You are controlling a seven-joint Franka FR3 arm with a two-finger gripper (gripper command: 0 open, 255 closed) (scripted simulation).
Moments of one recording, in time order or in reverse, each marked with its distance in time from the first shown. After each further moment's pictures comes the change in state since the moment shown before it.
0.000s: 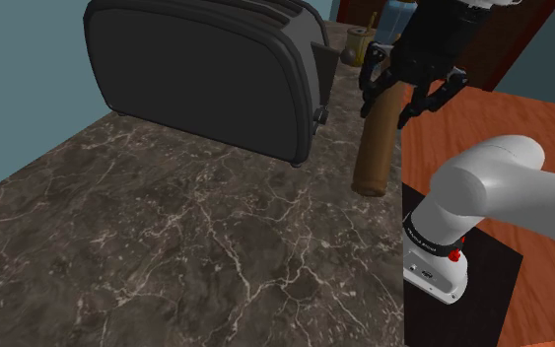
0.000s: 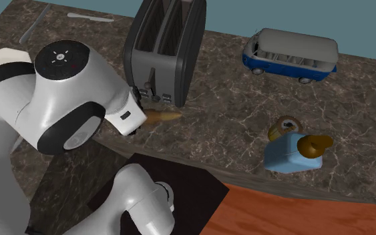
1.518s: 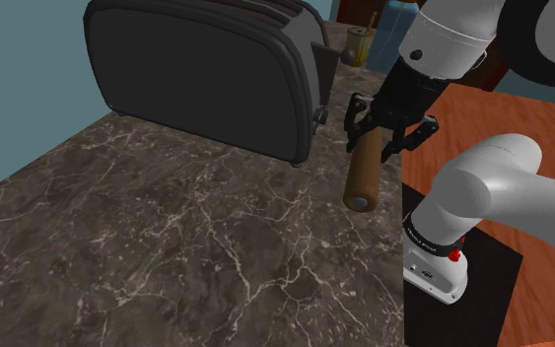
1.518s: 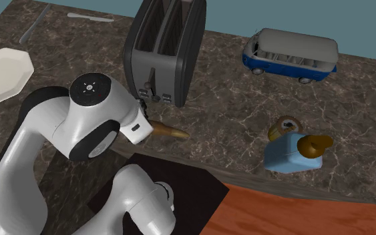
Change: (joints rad) arm 0.053 -0.127 0.087 -0.224 0.085 0.098 -0.010
